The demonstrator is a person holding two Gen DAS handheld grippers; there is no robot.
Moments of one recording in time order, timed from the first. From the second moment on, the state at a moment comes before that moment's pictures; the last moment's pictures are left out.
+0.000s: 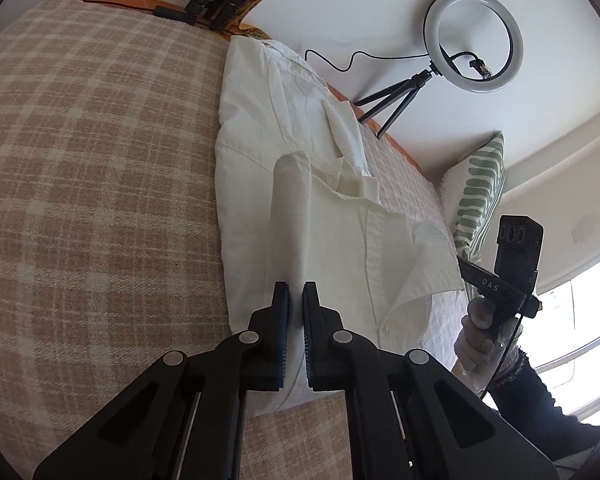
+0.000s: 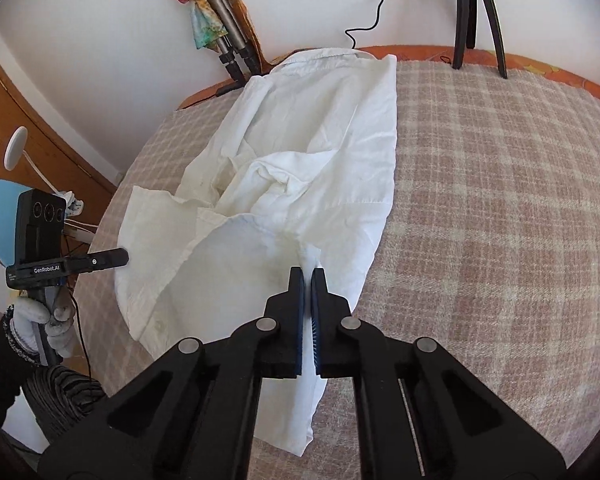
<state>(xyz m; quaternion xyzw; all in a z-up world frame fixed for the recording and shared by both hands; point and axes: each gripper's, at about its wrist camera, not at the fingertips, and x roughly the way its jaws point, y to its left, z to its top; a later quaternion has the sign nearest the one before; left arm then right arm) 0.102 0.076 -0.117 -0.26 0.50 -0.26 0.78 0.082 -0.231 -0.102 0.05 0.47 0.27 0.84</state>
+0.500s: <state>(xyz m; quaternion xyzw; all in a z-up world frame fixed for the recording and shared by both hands) 0.108 0.080 -0.093 -0.21 0.47 -0.23 0.83 0.093 -0.241 -0.115 0.03 0.48 0.21 0.85</state>
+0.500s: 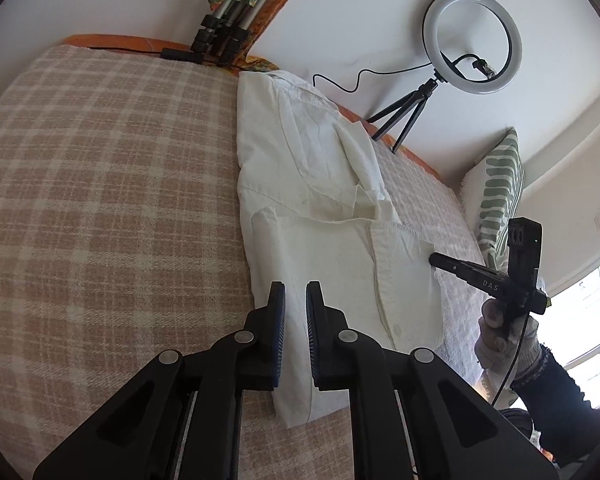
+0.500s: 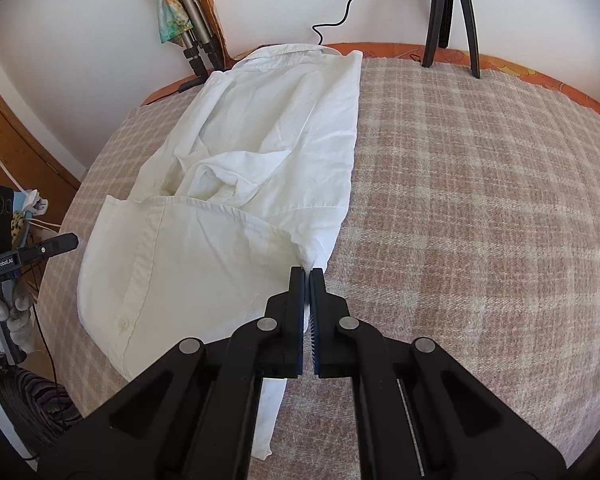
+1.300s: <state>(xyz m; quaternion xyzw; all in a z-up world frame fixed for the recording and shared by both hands) 0.249 0.056 -0.107 -0.14 0.46 -0.22 0.85 0.245 -0.256 -0.124 0.12 0.47 0.26 0.84</state>
